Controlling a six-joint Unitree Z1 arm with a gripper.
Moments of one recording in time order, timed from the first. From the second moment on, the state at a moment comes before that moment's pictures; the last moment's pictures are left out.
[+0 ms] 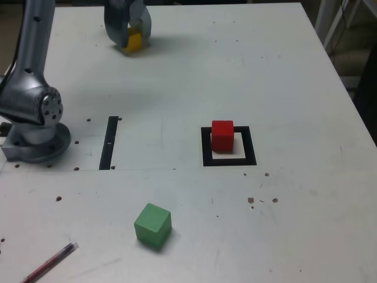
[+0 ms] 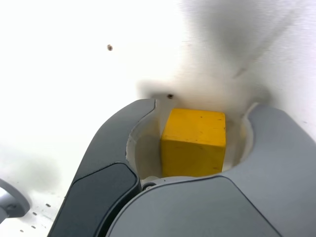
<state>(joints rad) 1.16 2.25 -1.79 1.32 0.14 0.44</state>
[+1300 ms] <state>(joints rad) 0.62 2.04 -1.84 1.55 0.21 0.52</state>
